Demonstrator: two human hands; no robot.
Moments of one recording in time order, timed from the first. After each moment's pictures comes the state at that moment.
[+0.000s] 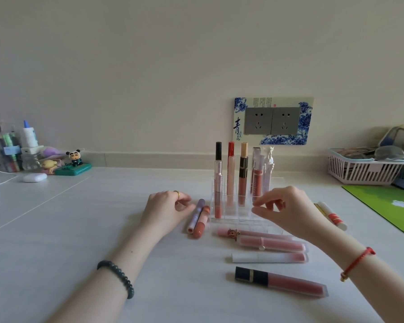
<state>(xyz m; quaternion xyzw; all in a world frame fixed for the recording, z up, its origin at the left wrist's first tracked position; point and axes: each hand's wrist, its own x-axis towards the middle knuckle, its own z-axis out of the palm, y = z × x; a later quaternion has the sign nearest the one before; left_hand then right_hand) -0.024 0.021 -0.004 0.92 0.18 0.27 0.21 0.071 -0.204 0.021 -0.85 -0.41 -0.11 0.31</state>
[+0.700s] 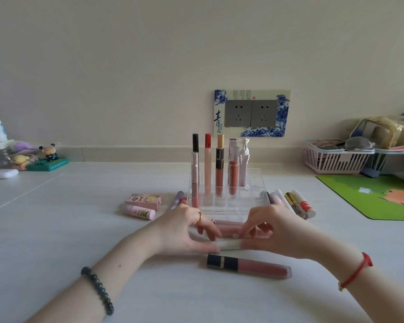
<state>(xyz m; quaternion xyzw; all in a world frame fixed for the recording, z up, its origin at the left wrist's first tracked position) -0.030 -0.037 -0.006 0.96 -0.12 0.08 0.22 0.053 -0.246 0.006 -0.83 -0.52 -0.02 0.21</state>
